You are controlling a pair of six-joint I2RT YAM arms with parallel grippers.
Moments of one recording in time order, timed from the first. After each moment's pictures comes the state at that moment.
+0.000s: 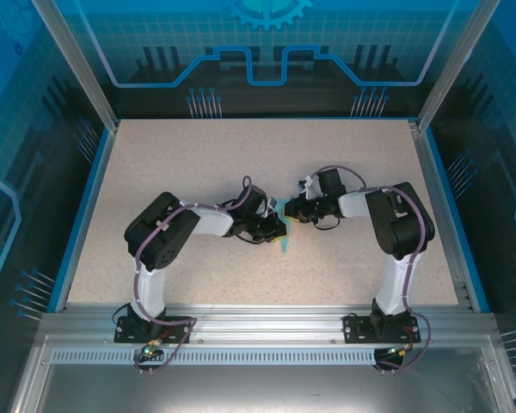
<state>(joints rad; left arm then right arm) -0.62 1.98 0.99 0.13 0.59 -0.98 0.30 1.96 0.96 0.04 -0.79 0.59</state>
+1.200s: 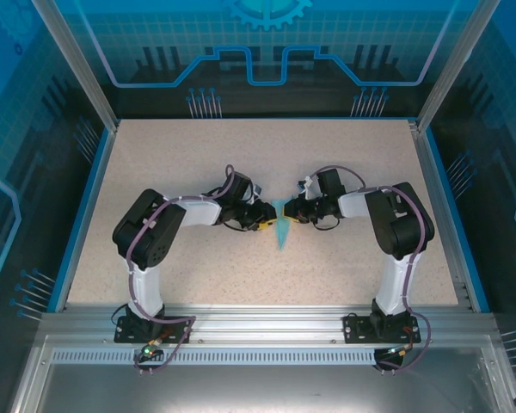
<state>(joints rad) -0.50 1.95 1.04 0.03 0.60 -0.98 0.30 1.96 0.96 0.03 -0.79 0.59</state>
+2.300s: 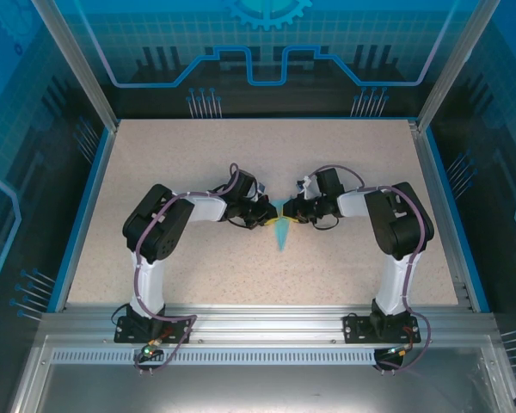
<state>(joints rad) -0.50 2.03 1.10 0.04 0.61 -1.00 0.31 1.96 0.97 0.01 -0.79 0.57</state>
